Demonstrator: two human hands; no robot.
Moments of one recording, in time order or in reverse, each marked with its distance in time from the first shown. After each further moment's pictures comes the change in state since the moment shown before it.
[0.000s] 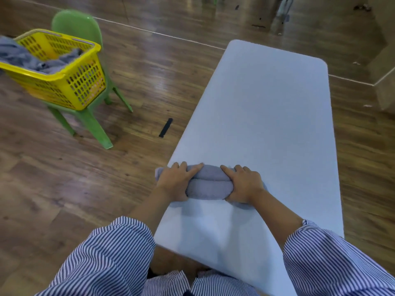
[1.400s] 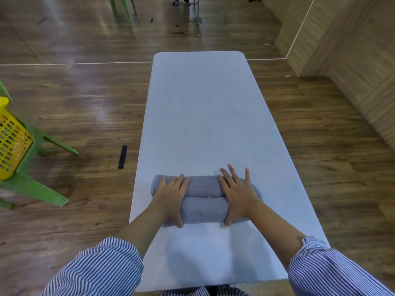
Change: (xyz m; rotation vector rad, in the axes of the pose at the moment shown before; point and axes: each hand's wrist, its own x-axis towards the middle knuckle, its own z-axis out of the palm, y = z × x) left_hand 0.057 0.044 -0.015 0.105 -0.063 0.388; right_hand -0.054 0.043 0.032 -0.139 -0.085 0.223
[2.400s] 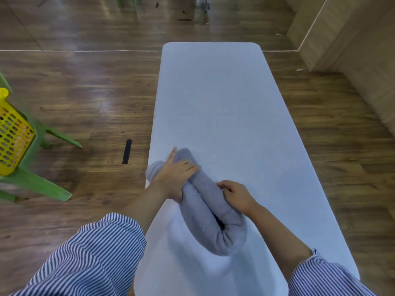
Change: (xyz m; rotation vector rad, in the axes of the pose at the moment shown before) left_hand 0.056 -0.085 -0.012 0.086 0.167 0.220; right_hand 0.057 -0.033 -0.015 1.225 0.126 0.198
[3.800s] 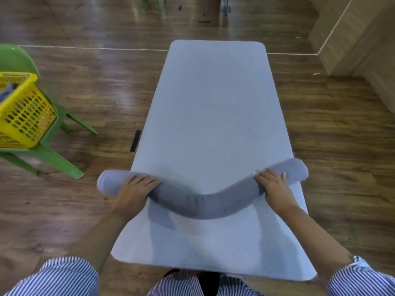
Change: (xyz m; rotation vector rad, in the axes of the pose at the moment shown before) left_hand -0.106 0.093 0.037 -0.182 0.419 -0.334; right_hand -0.063 0.132 -0.124 -0.708 0.141 -0.197
